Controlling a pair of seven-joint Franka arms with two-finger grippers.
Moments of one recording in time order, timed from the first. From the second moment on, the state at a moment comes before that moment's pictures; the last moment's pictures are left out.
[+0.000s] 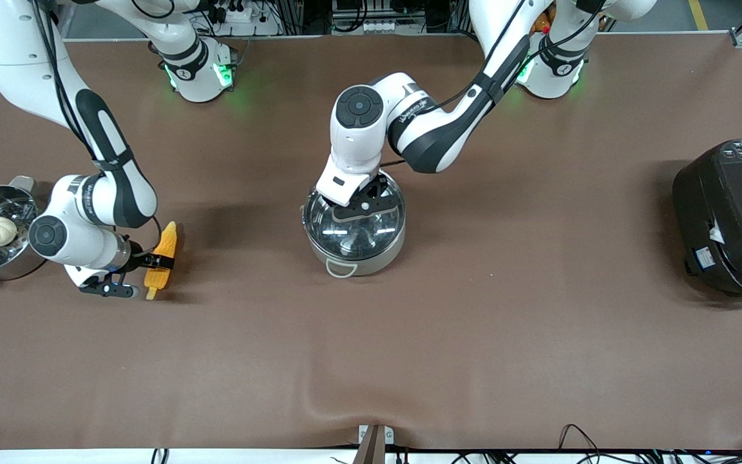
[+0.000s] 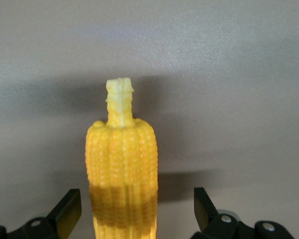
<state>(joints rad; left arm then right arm) -0.73 0.65 -0.18 -1.36 0.06 2.08 -1.14 -0.04 0.54 -0.03 -1.96 0.01 2.40 0.06</state>
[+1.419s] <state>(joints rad) -0.21 0.38 -0.17 -1.41 0.07 1.64 -0.48 0.02 0.46 -0.01 -1.88 0.02 2.25 0.09</state>
